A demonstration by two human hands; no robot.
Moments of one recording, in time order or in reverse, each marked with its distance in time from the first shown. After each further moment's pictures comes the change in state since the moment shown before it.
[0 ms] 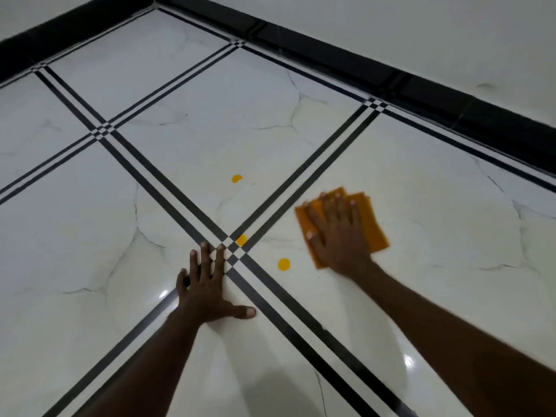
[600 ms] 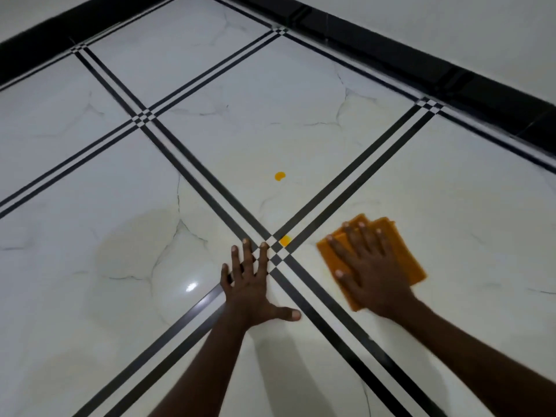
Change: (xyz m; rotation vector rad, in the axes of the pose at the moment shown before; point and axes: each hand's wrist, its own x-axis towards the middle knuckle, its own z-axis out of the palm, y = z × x) left_hand 0.001 -0.011 0.004 -0.052 0.051 0.071; right_hand -0.038 -0.041 -0.002 0.004 -0.097 -0.231
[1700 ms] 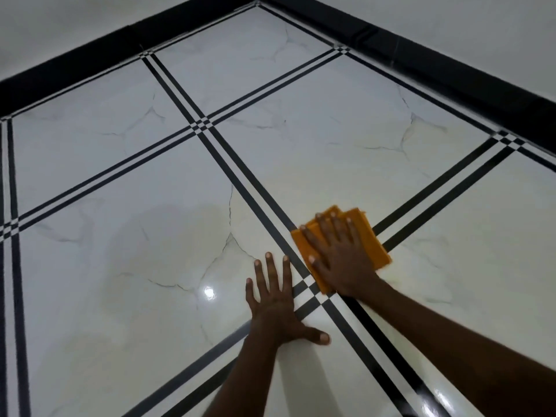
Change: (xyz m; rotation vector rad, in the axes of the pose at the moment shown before) left_hand 0.014 -0.041 -0.017 -0.089 0.004 -0.113; right_hand 0.154 -0.106 0.000 0.003 -0.024 -0.138
